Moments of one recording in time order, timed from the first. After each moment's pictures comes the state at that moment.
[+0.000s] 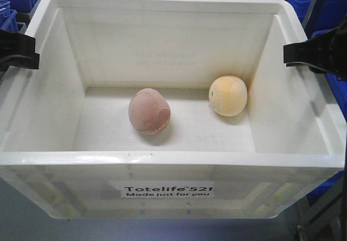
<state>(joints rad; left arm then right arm) -0.37 1.09 -1.28 -0.06 1.12 -0.28 0.28 1.11 -1.14 0.05 0.89 0.11</state>
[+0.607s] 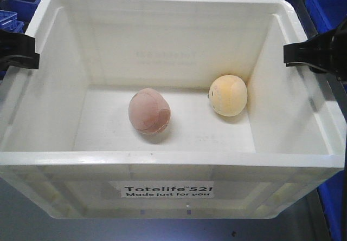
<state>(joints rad) -0.37 1.09 -1.28 -0.06 1.12 -0.28 0.28 1.11 -1.14 0.05 0.89 0.11</state>
